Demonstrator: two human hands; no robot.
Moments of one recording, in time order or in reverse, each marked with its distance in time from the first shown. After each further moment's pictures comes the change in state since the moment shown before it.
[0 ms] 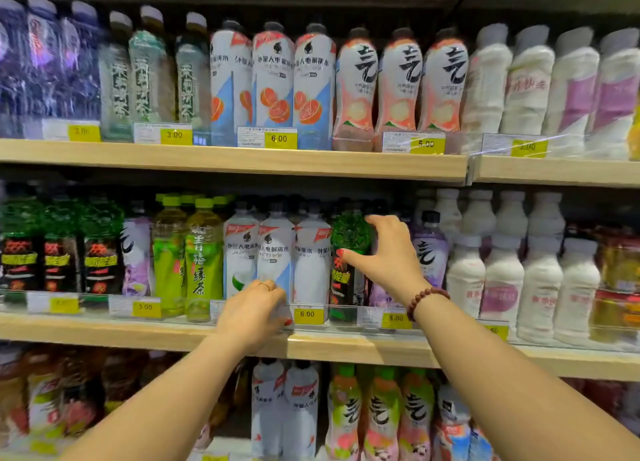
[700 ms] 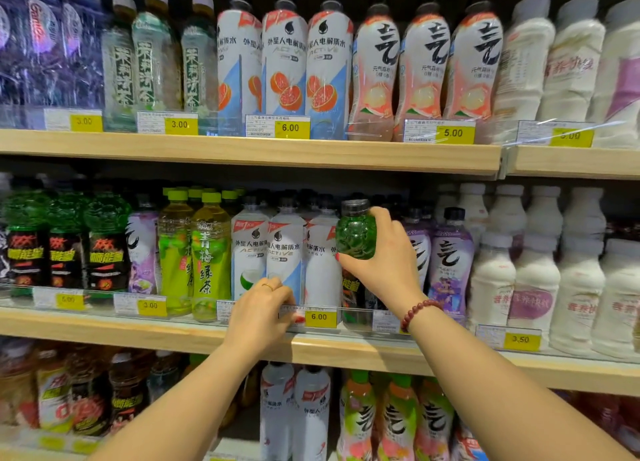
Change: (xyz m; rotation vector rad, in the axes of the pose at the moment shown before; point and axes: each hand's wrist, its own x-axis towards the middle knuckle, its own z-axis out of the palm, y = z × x) left_hand 0.004 -0.005 0.021 -0.154 0.215 -0.032; right_hand 0.004 -0.003 0.039 0.032 0.148 -0.035
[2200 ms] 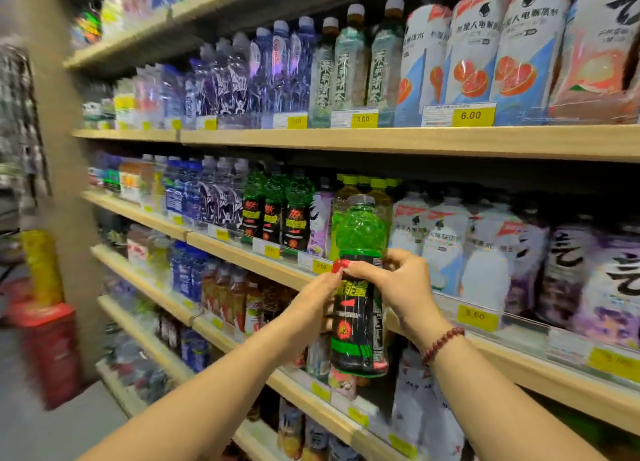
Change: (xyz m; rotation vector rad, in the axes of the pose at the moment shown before) left_hand -0.098 -0.037 -0.109 -1.239 0.054 -0.745; right_hand -0.074 -0.144 0.083 1.120 -0.536 0.241
